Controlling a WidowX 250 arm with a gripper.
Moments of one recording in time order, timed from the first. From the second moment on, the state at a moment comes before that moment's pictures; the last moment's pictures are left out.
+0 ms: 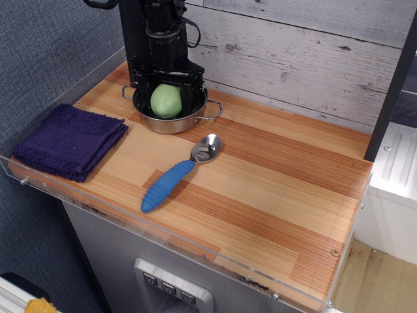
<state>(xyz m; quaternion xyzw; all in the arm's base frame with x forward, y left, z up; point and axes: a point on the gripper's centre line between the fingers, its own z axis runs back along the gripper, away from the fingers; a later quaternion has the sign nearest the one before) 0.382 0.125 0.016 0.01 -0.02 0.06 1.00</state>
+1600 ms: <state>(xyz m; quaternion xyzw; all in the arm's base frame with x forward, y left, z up) 0.355 -0.058 0.078 -0.03 -0.07 -0.03 1.00</state>
